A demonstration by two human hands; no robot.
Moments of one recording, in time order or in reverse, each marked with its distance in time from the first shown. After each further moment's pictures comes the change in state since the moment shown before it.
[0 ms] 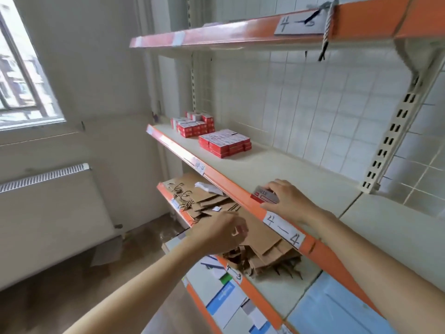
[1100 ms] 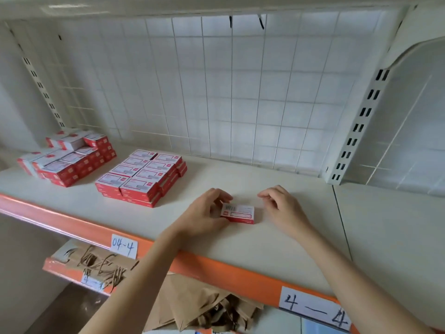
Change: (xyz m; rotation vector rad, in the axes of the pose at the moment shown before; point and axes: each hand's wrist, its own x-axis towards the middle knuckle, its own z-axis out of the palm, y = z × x) left_hand 0.247 -0.122 0.007 -0.503 -0.183 0.314; right_hand 0.086 0.098 0.045 0.152 0.538 0.548
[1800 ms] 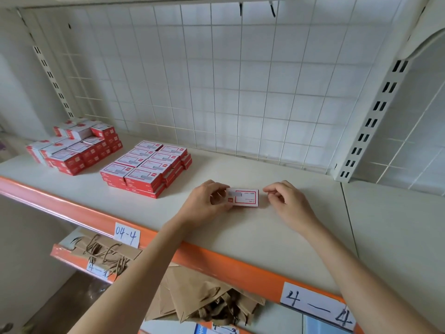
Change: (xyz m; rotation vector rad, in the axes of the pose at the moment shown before) left_hand 0.005 -0.004 0.002 0.048 0.144 -0.062; right_hand 0.003 0.004 -0.001 0.069 -0.005 0.029
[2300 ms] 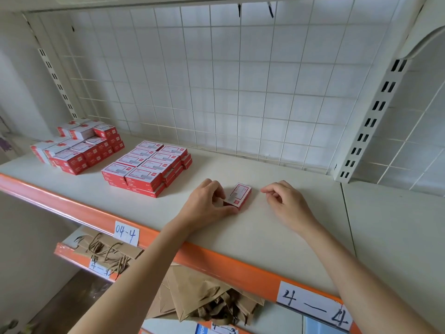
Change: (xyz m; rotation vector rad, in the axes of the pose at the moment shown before) left_hand 0.000 0.002 0.007 0.121 0.030 -0.059; right_hand -0.001 -0.003 -0.001 -0.008 -0.031 0.010
